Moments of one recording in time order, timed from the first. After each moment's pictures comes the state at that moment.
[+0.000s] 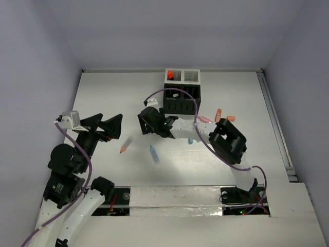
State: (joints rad) left arm -0.47 0.40 0.88 -0.36 -0.17 -0.43; right arm 0.99 2.04 1.49 -0.18 0.42 0.47
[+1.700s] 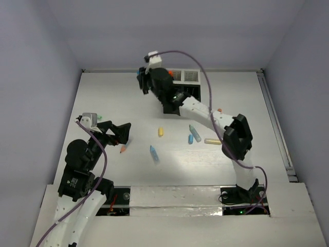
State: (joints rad) left arm -0.30 0.32 0.66 -0.35 0.06 -0.38; right arm 0.87 2.11 1.91 0.01 0.34 0.20
